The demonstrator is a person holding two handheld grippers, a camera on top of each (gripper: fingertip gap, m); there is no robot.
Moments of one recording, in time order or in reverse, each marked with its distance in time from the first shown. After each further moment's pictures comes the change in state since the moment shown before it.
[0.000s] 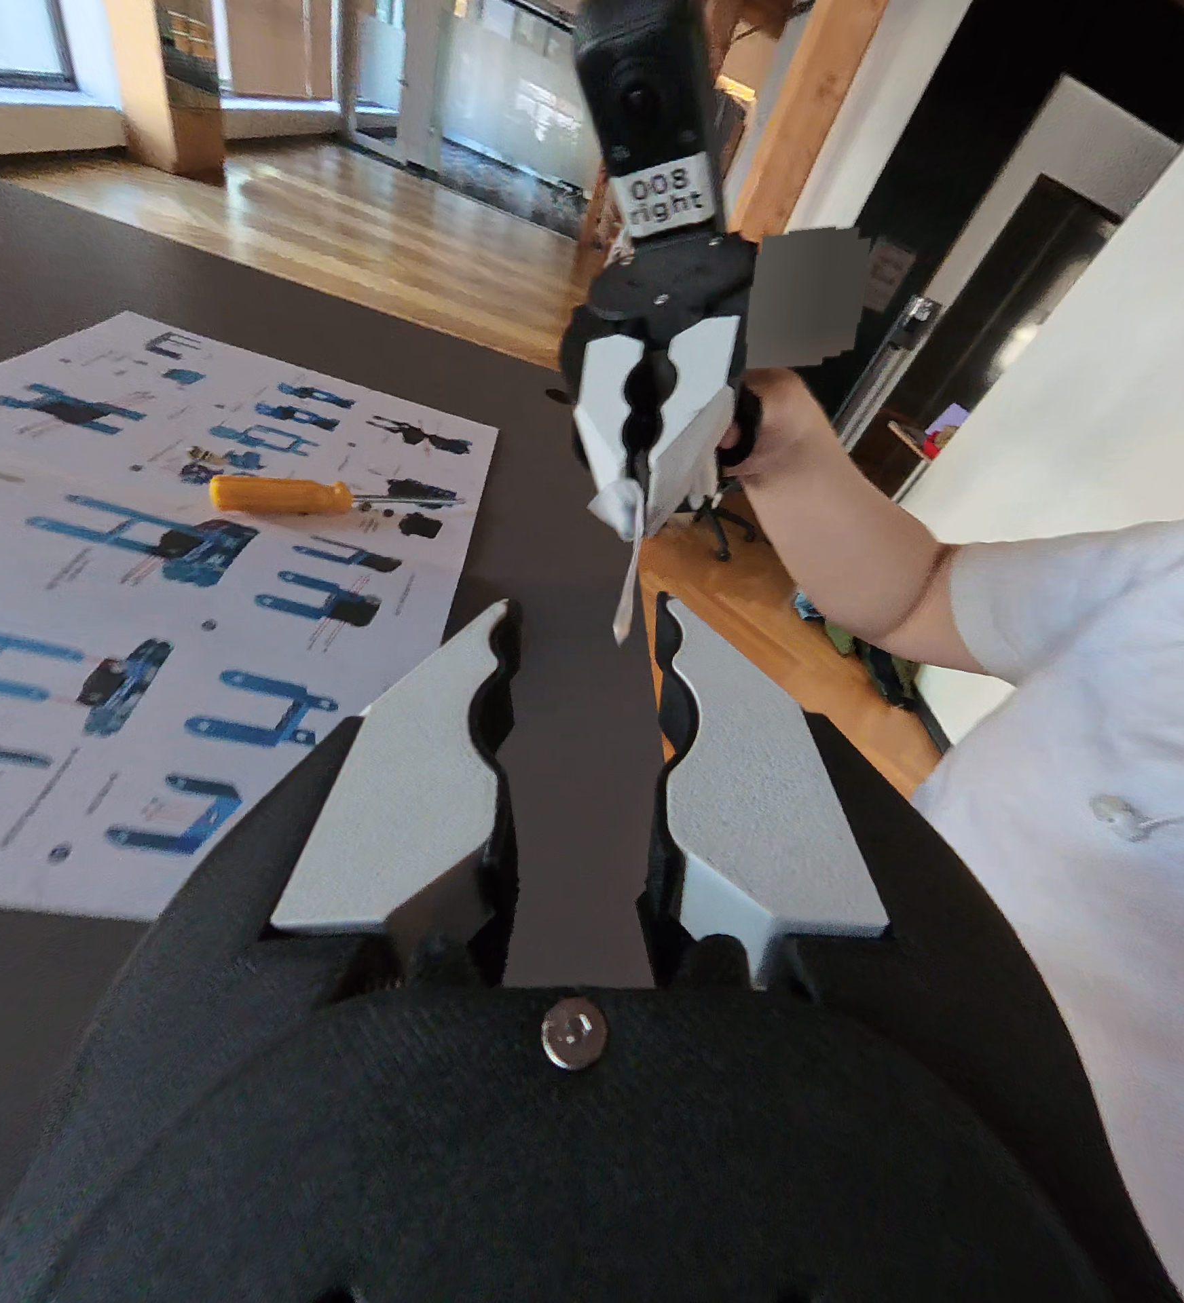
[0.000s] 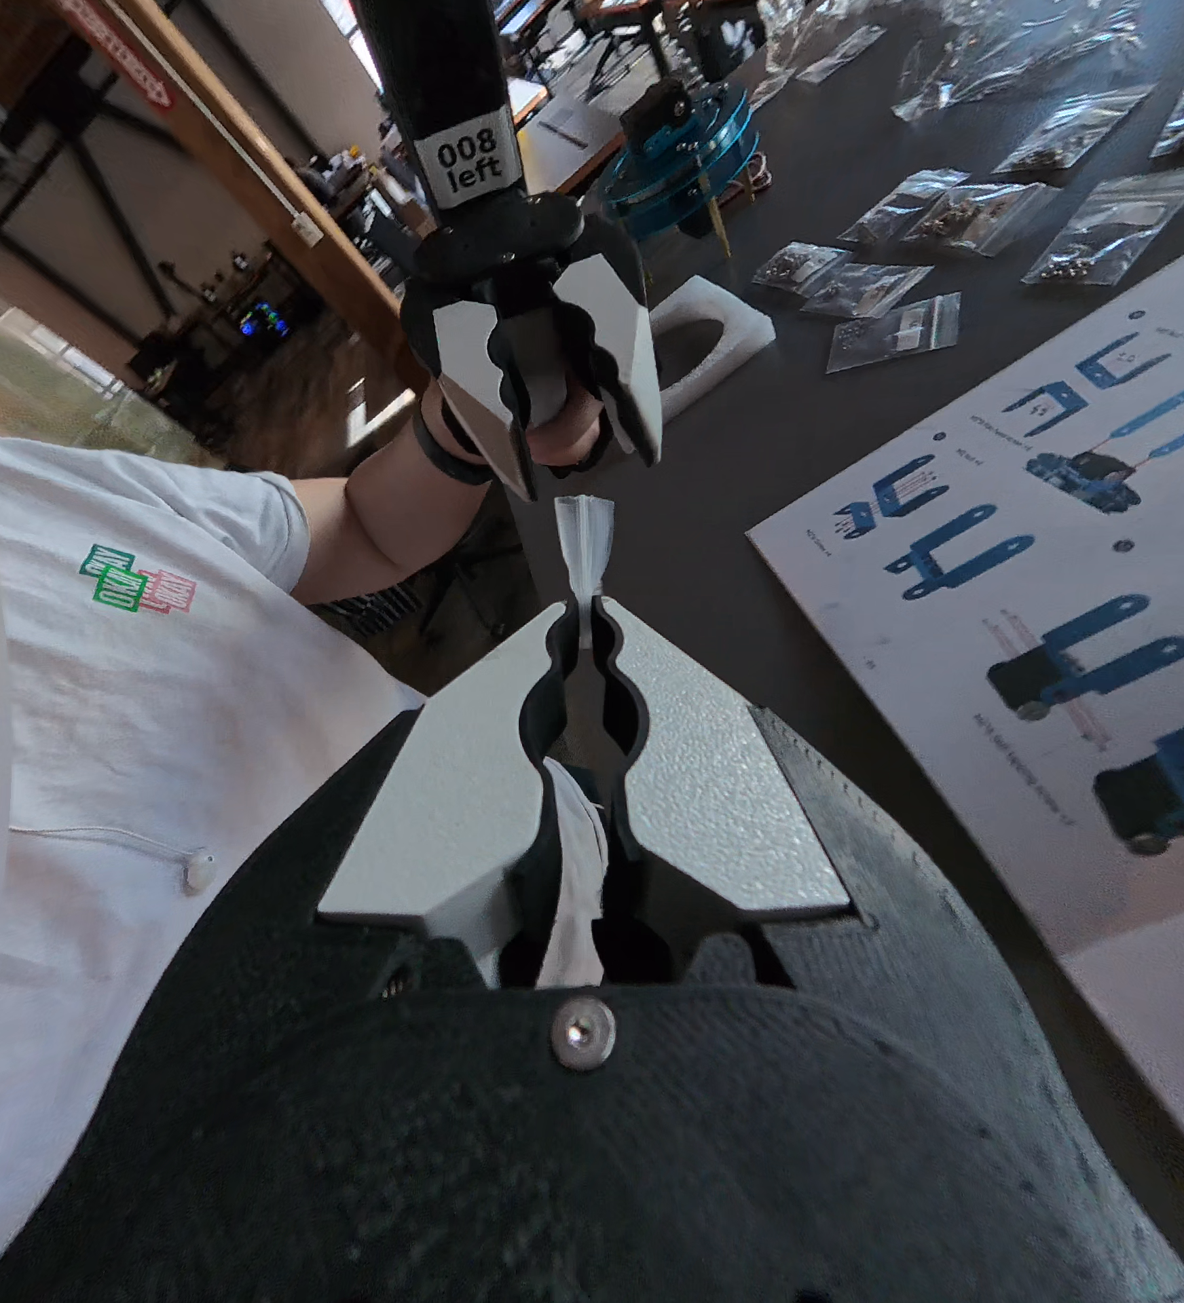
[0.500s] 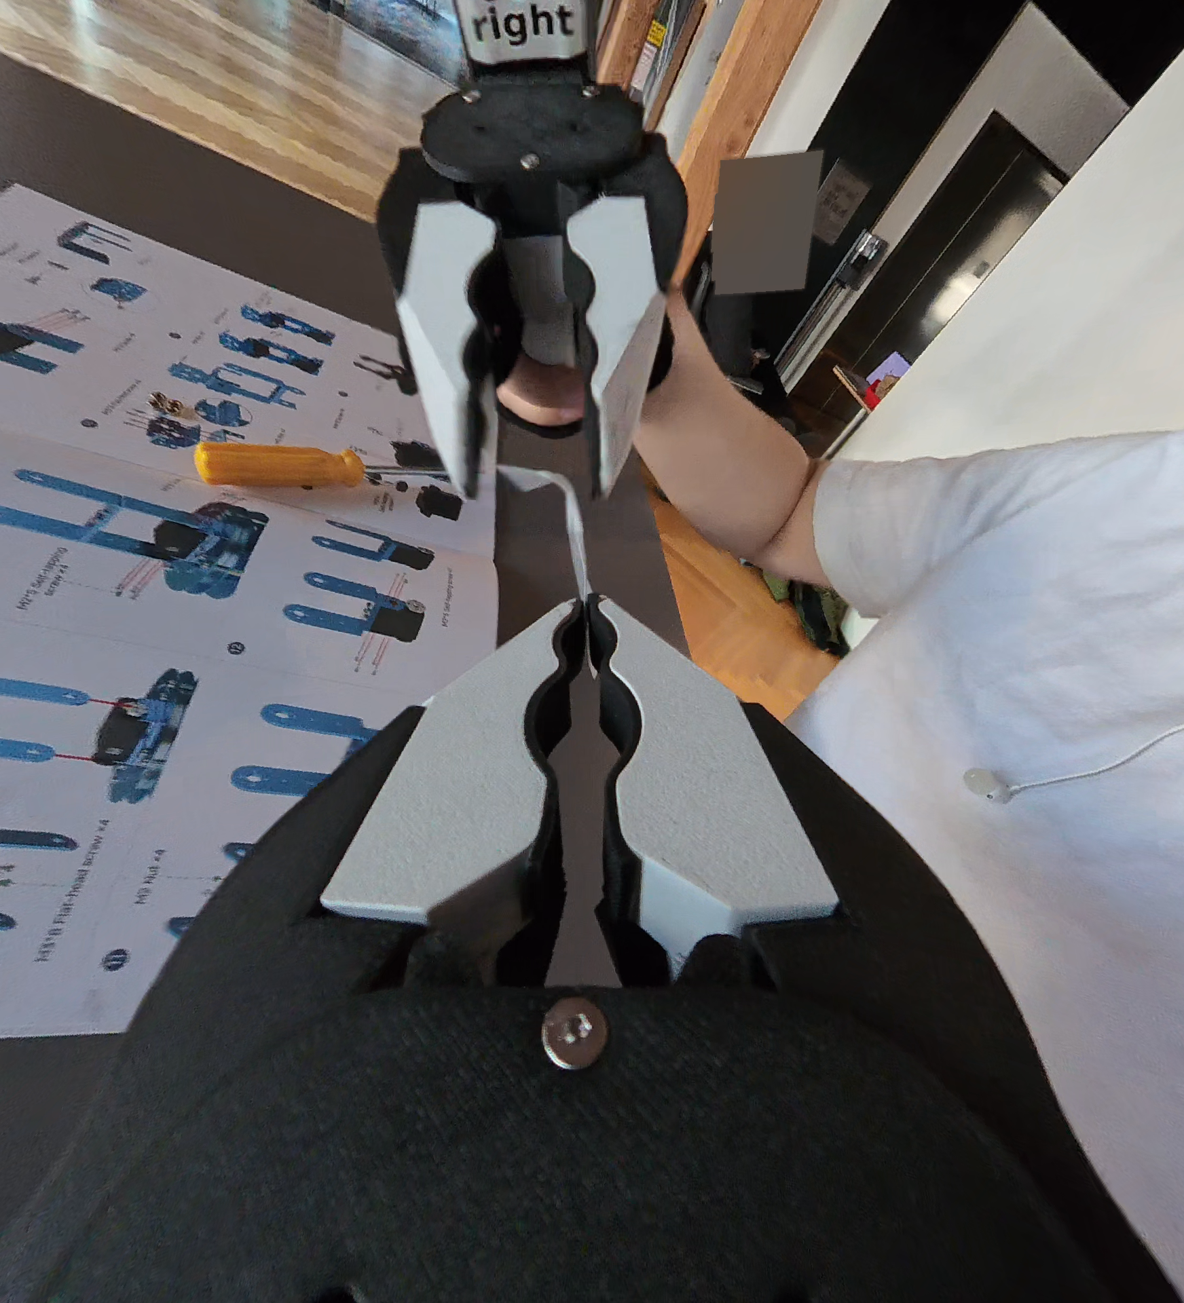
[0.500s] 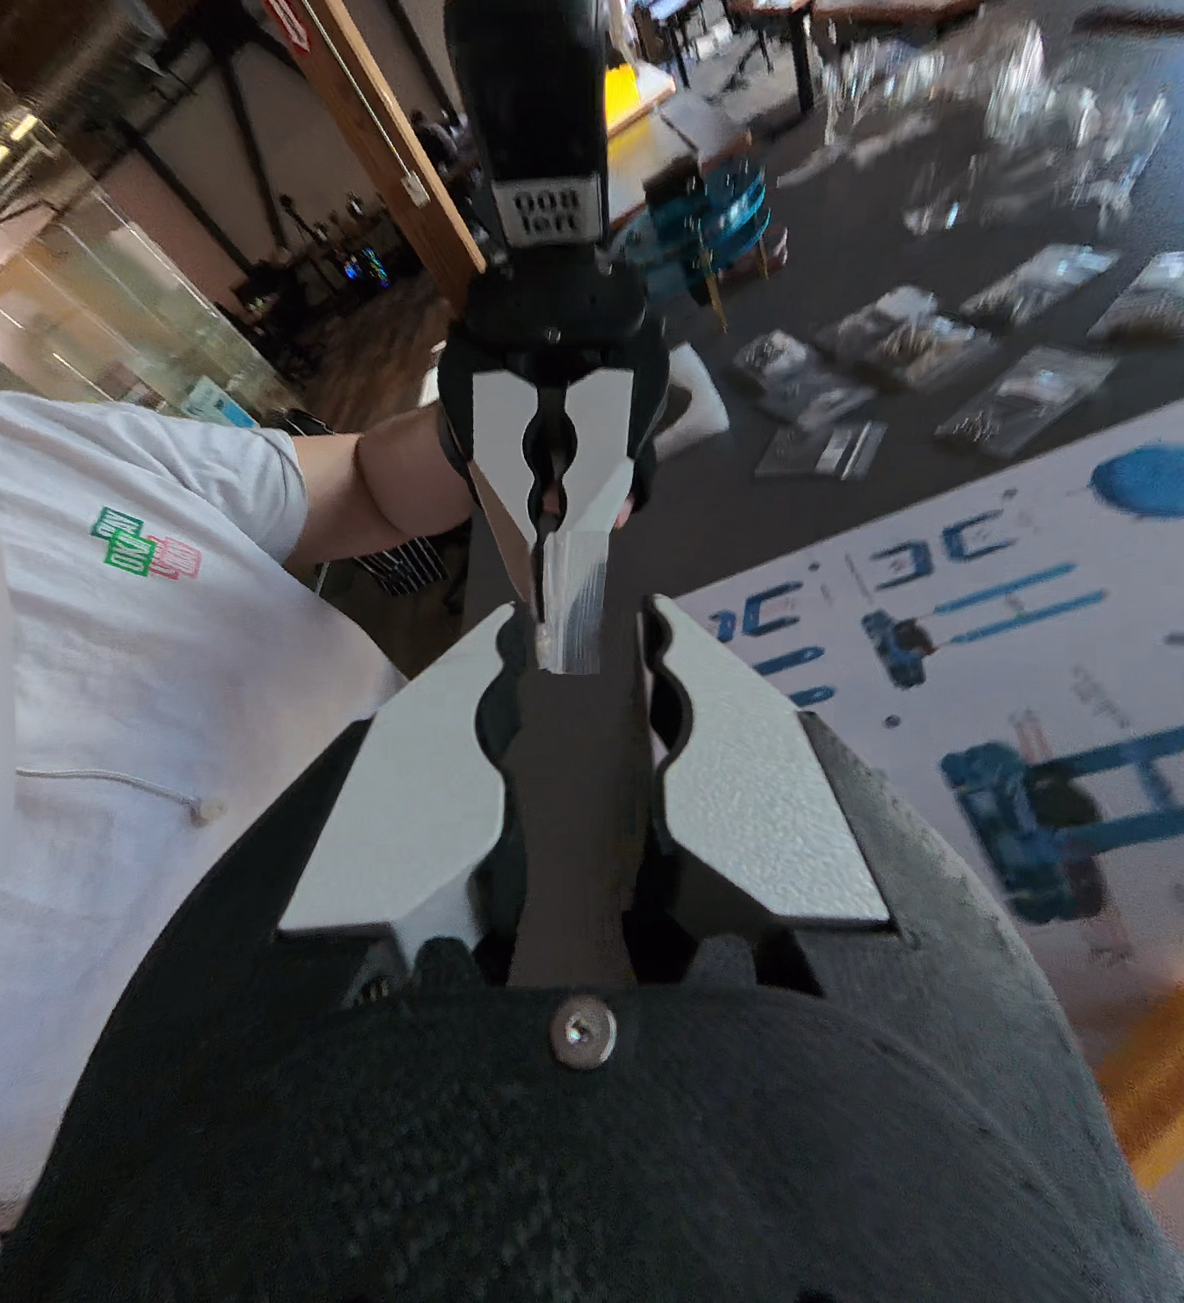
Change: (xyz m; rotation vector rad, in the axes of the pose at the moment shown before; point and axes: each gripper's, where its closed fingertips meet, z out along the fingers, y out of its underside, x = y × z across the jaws) left arm -0.043 0.000 0.029 -0.126 0.093 -0.078; right arm 0.064 -0.045 0.003 -0.011 -0.156 -0.136
